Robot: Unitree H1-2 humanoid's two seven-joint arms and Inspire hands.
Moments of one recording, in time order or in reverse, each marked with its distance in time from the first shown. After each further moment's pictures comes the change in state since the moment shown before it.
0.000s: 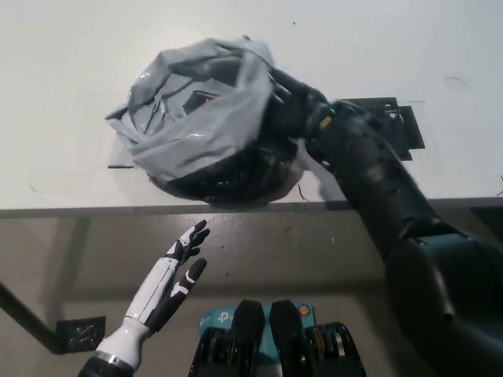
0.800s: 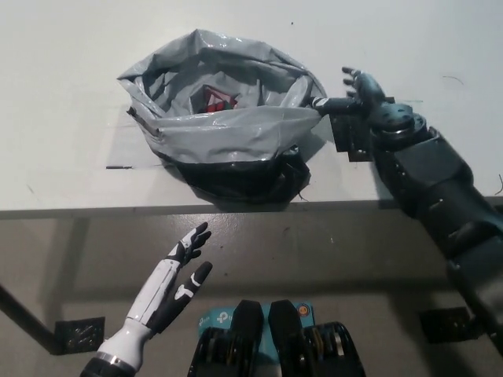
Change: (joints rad) left_arm 0.000 0.000 -0.006 0.008 0.000 0.002 0.000; right_arm 0.064 -0.187 0.679 -0.110 -0.485 -0.014 -0.004
